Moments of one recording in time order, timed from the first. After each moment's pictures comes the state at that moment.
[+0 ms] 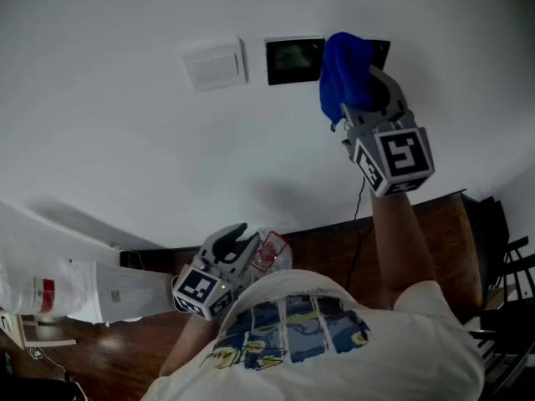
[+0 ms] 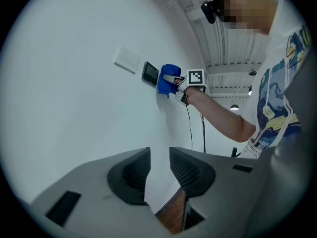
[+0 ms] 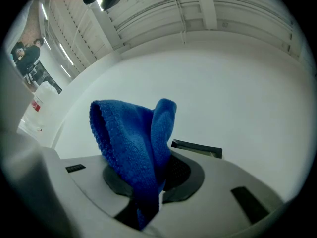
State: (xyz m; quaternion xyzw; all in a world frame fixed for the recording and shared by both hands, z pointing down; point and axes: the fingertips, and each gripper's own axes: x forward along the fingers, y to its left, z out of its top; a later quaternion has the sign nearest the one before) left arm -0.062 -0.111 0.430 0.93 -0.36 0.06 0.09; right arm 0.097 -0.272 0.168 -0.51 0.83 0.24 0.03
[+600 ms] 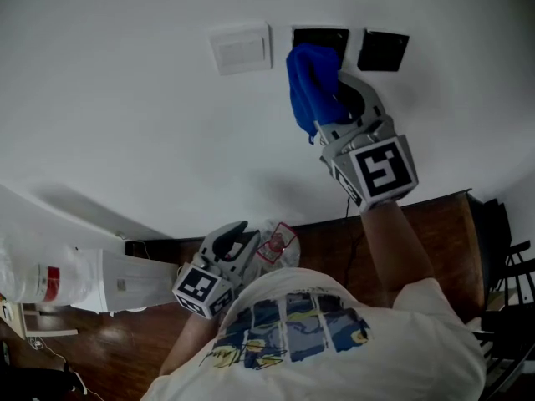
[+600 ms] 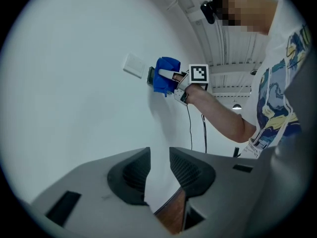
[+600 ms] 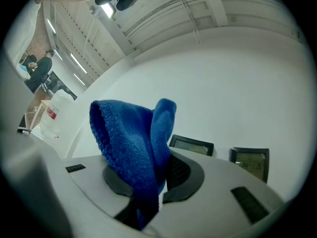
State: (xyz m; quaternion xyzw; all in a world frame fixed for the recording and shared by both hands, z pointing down) left arm -0.100 -0.090 0.434 0.92 -0.38 0.06 0.09; right arm -0.001 -0.234 0.185 -0.44 0.87 0.23 0.02
